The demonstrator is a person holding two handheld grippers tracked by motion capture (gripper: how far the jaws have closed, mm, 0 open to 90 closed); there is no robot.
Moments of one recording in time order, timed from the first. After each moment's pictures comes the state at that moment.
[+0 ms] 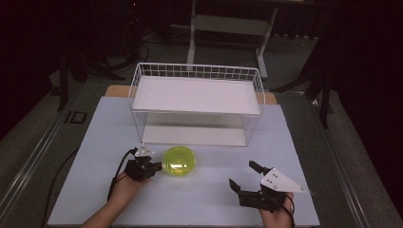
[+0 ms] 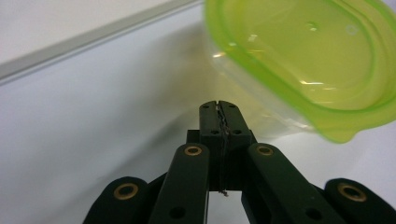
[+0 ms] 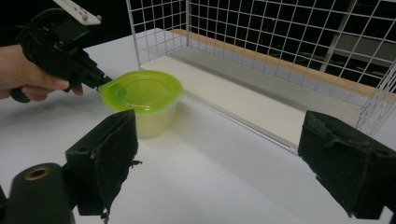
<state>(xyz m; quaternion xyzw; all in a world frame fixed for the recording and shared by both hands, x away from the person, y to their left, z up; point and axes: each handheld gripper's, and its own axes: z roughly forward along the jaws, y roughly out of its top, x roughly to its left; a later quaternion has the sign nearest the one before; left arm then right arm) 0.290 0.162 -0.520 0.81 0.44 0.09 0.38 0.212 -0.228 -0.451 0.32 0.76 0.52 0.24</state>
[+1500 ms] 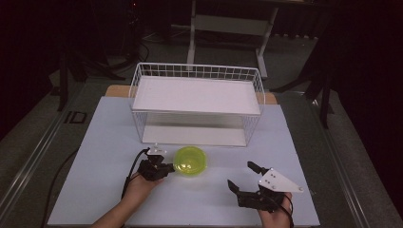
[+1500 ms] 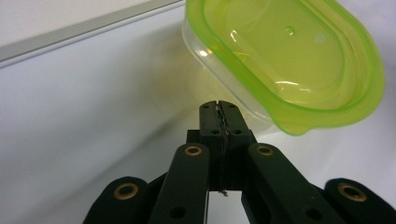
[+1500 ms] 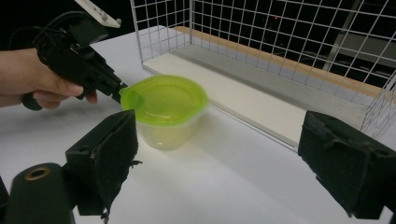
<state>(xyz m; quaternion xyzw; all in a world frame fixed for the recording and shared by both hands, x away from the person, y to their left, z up) 0.297 0.120 -0.523 0.81 0.43 0.04 0.40 0.212 -0.225 -0.452 0.32 0.76 0.52 0.23</state>
